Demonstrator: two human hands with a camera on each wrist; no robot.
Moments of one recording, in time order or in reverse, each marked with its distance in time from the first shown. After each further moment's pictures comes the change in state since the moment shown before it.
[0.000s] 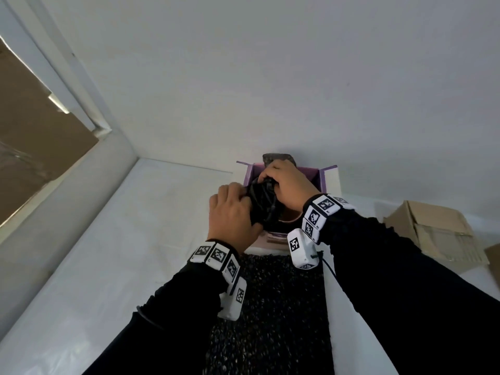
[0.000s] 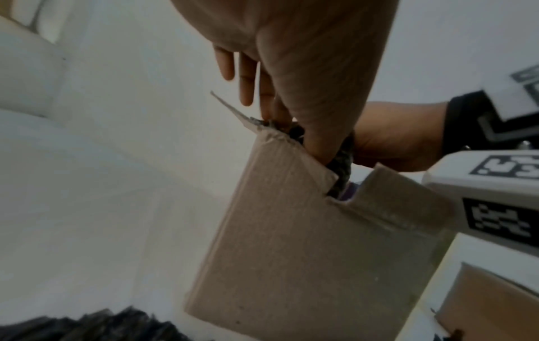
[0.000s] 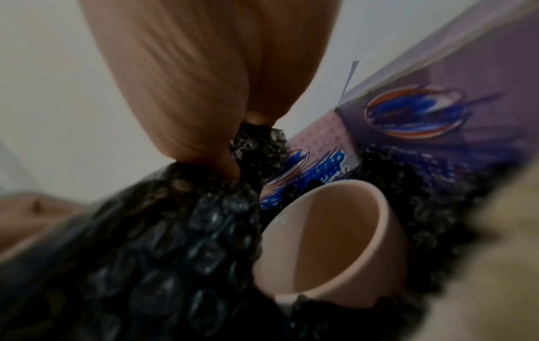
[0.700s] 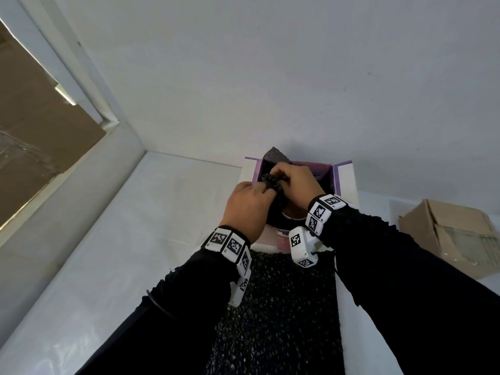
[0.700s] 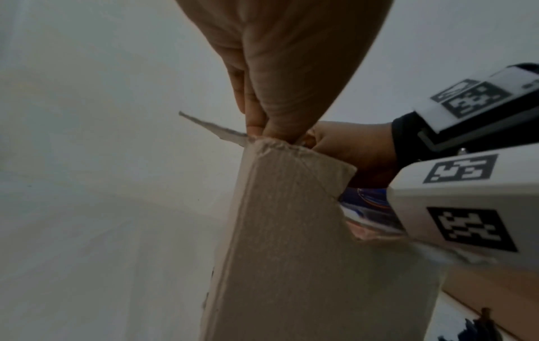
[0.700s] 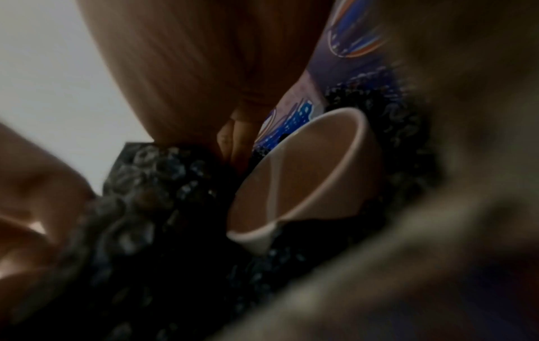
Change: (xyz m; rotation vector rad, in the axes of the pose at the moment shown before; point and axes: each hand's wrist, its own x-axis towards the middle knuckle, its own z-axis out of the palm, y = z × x) left_hand 0.024 0.000 0.002 0.040 -0.048 0.257; right_hand 0.011 0.013 0.030 0.280 0.088 0.151
